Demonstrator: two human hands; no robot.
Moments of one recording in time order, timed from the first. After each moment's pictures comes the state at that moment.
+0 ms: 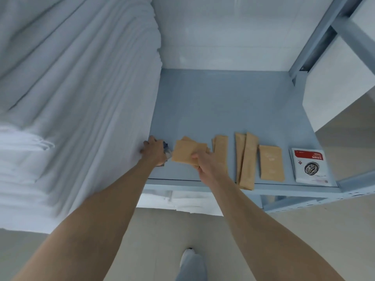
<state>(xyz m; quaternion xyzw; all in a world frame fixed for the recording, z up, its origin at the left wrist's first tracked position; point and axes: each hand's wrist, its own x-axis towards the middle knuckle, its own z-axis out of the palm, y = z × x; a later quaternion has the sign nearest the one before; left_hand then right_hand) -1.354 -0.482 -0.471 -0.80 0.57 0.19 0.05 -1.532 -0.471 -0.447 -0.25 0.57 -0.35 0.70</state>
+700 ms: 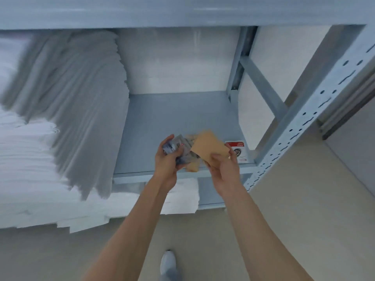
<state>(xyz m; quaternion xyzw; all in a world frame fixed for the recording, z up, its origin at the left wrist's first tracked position) -1.598 -0.311 -0.274 -0.50 0.23 0.57 -0.61 -1.743 -0.314 -0.278 -0.10 0.44 -0.61 0.65</state>
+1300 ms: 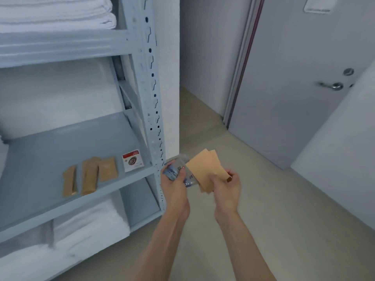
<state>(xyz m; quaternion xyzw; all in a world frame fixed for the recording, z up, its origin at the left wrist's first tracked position) -1.974 -0.148 -0.237 -0.46 0.25 0.64 -0.57 -2.062 -0.108 -0.238 -0.13 0.61 -0.71 0.32</state>
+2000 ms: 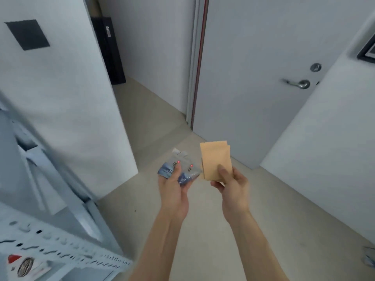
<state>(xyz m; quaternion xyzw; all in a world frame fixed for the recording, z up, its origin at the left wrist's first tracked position) -2.283 -0.404 -0.242 -0.37 0.18 0.79 -0.46 -2.385 -0.331 -0.239 -0.07 0.61 -0.73 0.30</state>
